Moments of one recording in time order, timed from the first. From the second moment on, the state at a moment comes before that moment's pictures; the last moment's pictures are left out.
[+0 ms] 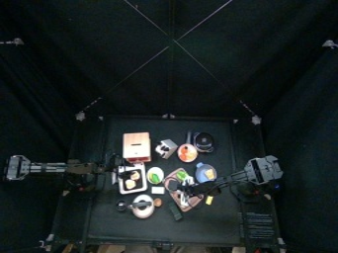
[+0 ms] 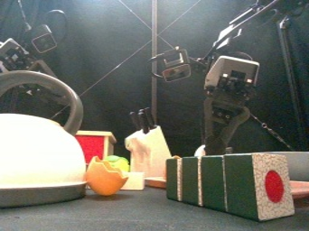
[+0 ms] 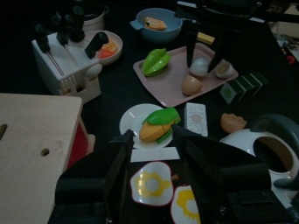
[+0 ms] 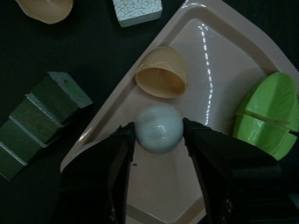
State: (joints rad) left arm 0.16 -0.79 1.27 0.53 -0.11 -0.54; right arm 0.20 0.11 0.53 -0.29 0.55 0.64
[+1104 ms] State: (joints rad) left arm 0.16 -0.79 1.28 0.48 -0.11 -0.54; right arm -0.01 -0.38 0.87 -0.27 0.61 0.64
